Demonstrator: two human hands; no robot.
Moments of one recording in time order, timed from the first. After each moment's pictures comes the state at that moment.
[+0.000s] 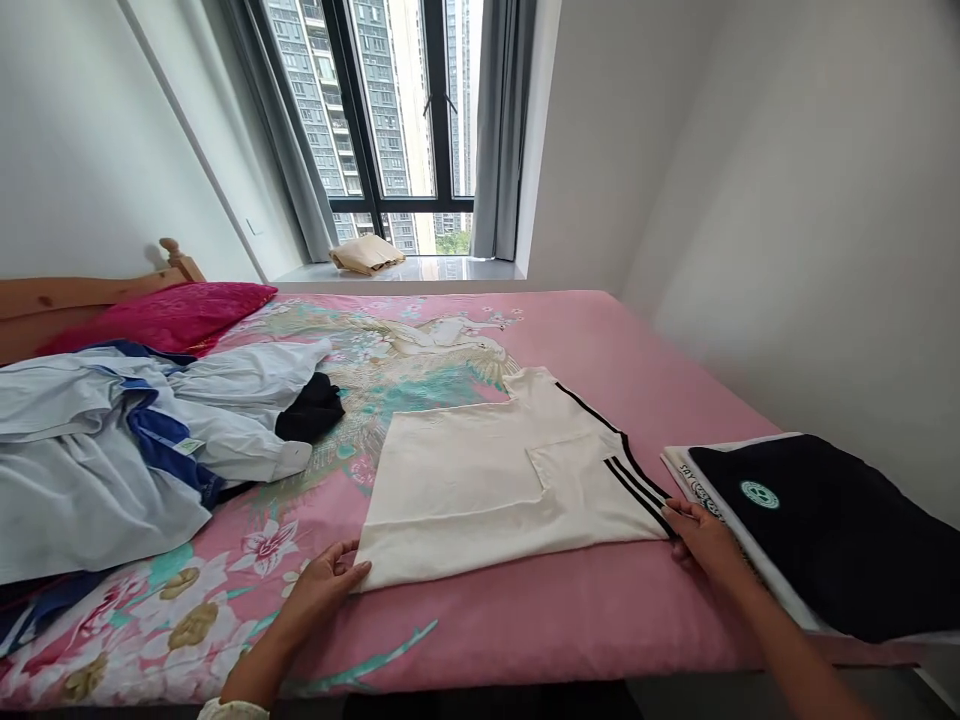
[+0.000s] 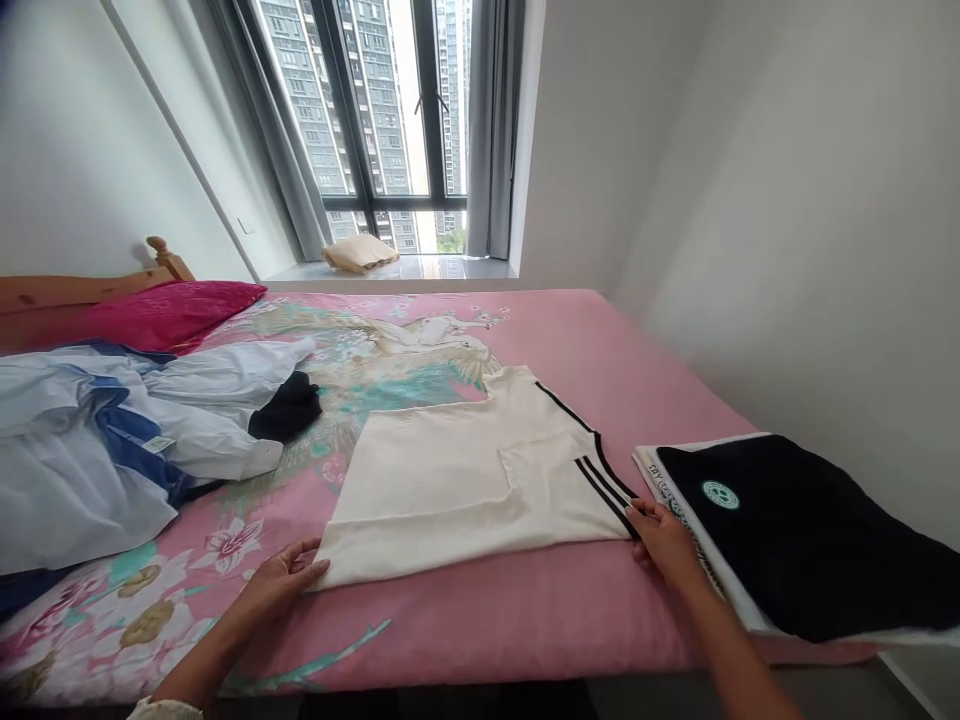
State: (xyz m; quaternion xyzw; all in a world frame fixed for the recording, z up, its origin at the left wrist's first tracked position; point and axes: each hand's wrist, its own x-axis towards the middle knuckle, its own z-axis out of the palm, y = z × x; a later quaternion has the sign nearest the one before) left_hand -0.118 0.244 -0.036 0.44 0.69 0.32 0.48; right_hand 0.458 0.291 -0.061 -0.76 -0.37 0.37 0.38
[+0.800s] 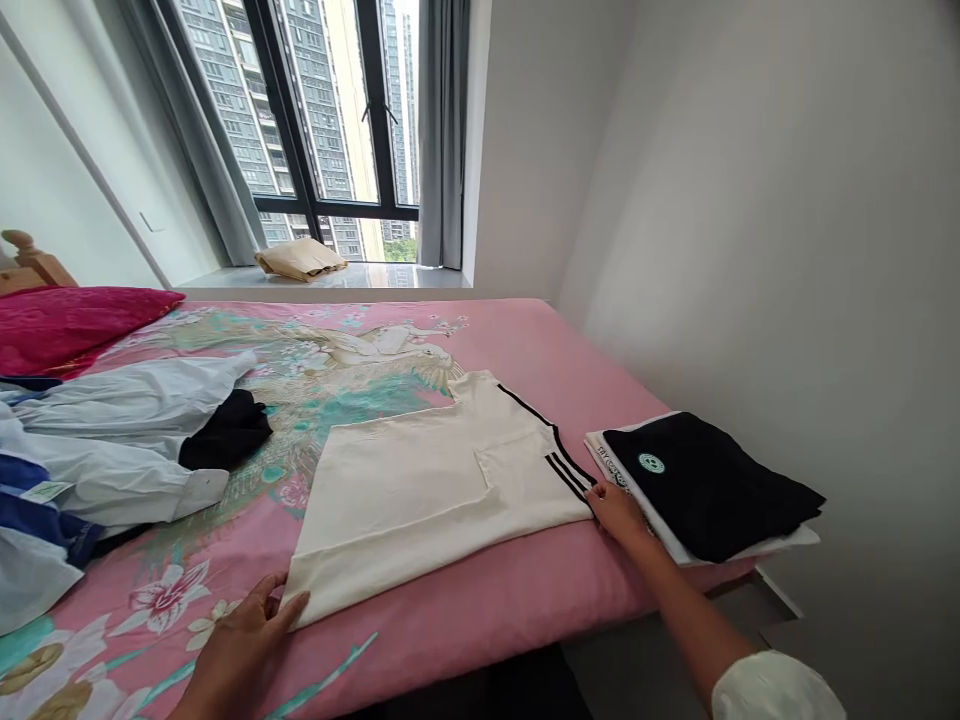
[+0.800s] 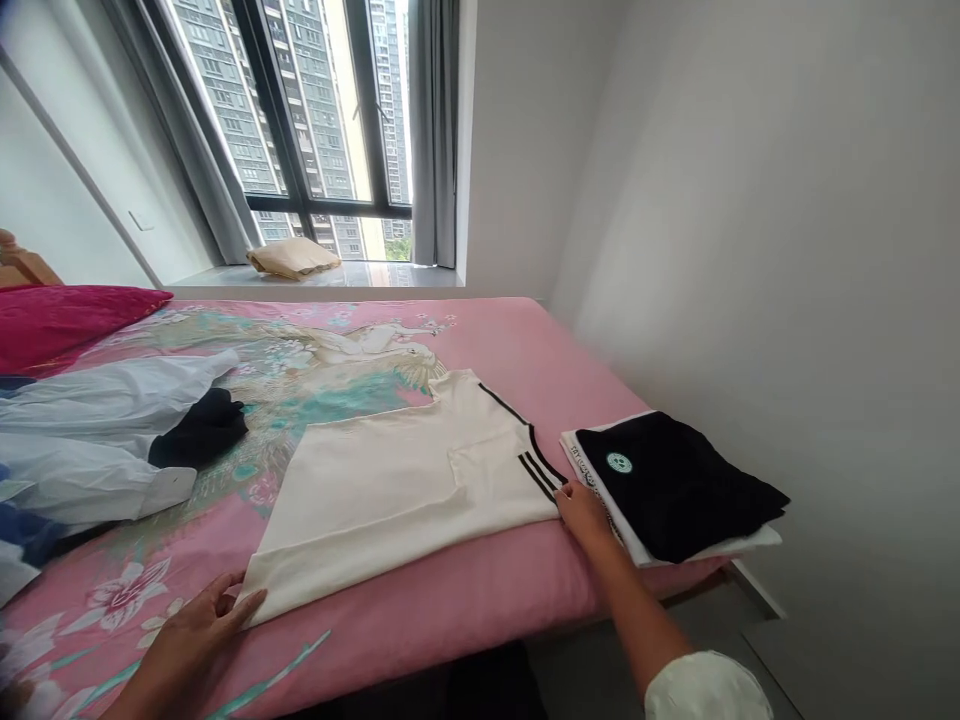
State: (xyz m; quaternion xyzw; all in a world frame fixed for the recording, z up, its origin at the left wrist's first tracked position) left_hand -0.104 0.234 -0.028 0.59 0.76 0.17 0.24; right_hand 0.458 0.300 -0.044 -0.82 -0.48 0.22 0.24
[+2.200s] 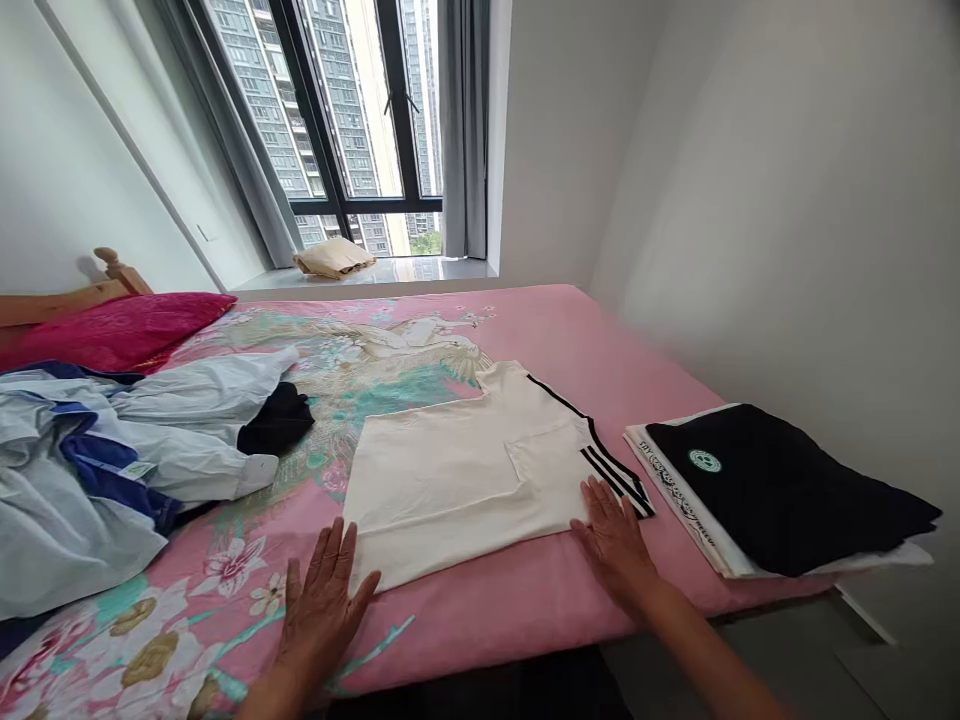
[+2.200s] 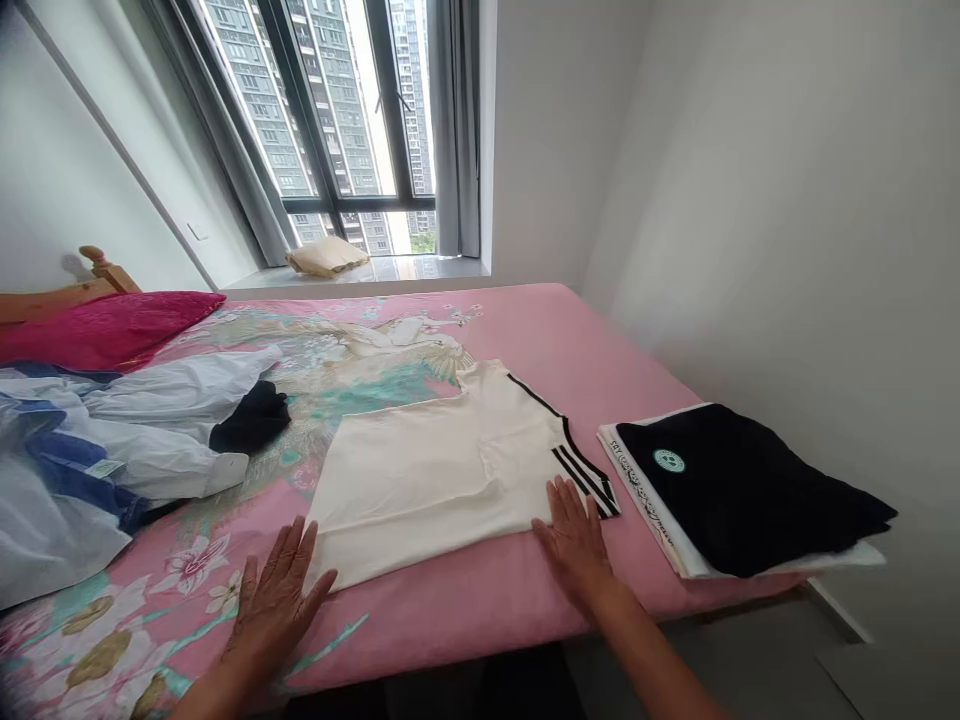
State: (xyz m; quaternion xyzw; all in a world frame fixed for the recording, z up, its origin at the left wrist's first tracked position) left_hand -0.057 0.223 -0.041 0.68 0.73 0.00 -0.04; right_hand 0.376 0.256 -0.075 -0.70 -0.71 0.02 0.09
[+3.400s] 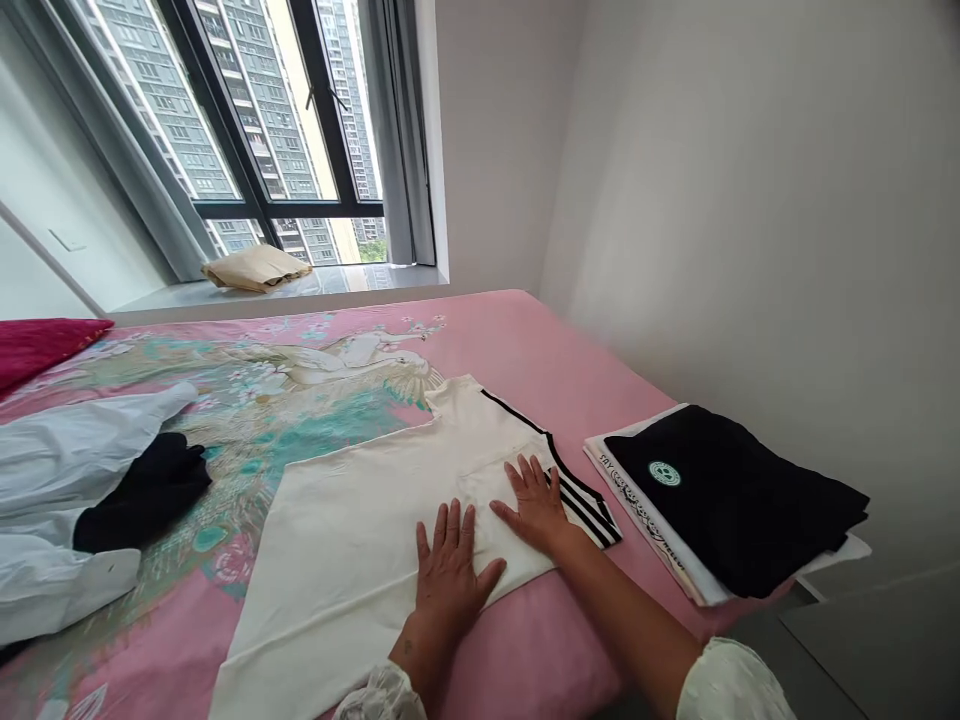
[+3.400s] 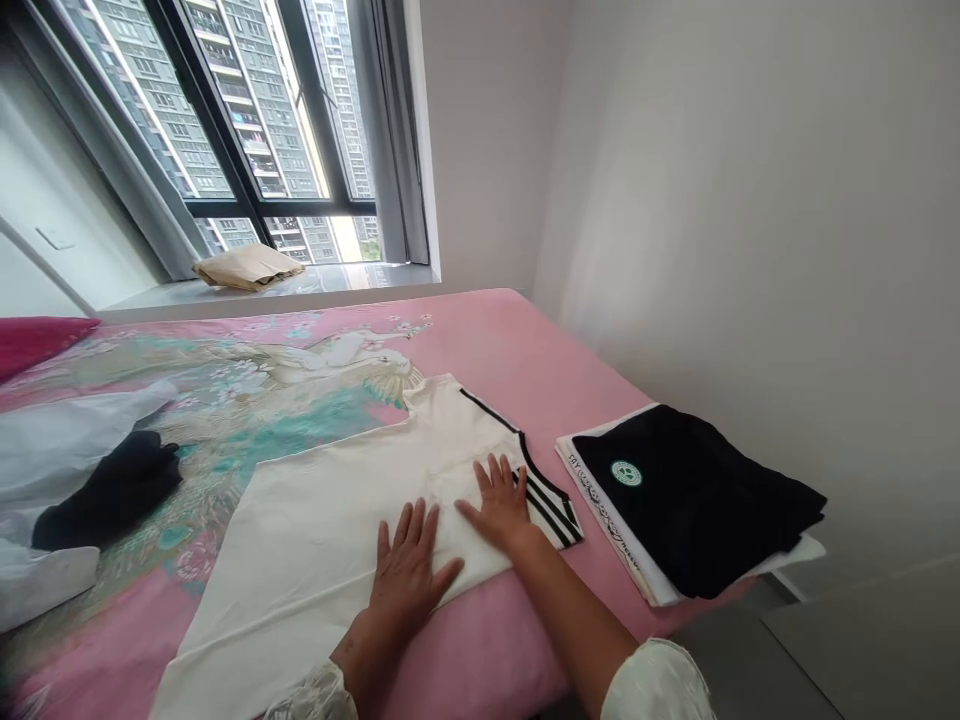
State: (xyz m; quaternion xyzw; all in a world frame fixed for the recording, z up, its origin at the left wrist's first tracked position) left_hand 0.167 0.331 -0.060 0.83 0.55 0.11 0.06; right_hand 0.358 0.379 -0.058 -0.71 -0.70 0.09 0.06
